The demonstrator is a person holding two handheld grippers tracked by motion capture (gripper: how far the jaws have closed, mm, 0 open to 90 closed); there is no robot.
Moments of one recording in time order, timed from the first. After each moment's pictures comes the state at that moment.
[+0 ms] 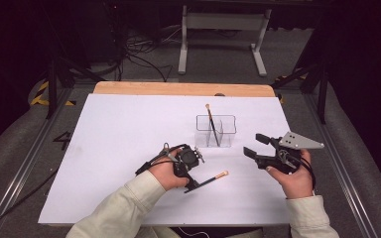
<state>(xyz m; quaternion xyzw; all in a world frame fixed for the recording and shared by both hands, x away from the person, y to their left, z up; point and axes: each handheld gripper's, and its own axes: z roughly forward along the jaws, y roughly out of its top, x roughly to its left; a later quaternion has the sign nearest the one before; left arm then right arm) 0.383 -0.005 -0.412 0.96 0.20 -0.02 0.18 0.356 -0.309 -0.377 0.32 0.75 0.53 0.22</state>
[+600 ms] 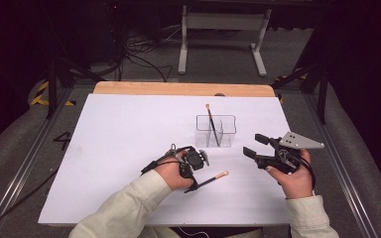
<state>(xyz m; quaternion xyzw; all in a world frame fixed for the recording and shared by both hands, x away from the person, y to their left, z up) 0.385 -0.021 -0.417 0.98 0.18 -0.03 0.12 0.356 -0.308 -0.378 0.33 0.74 0.54 0.21</state>
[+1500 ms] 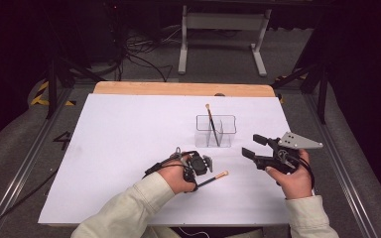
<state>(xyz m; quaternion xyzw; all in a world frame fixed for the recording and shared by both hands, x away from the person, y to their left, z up) 0.374 -0.031 -0.421 0.98 0.16 -0.03 0.09 0.357 -0.306 -0.379 0.32 0.75 0.55 0.20</state>
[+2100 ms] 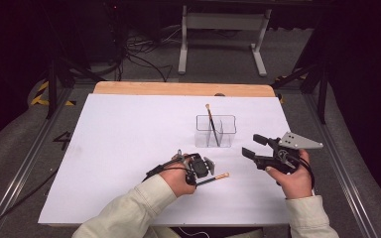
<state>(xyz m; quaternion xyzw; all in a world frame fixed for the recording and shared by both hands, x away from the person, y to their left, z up) 0.367 -0.034 -0.421 0.99 0.16 0.00 0.07 0.357 -0.307 -0.380 0.32 0.74 0.55 0.20</state>
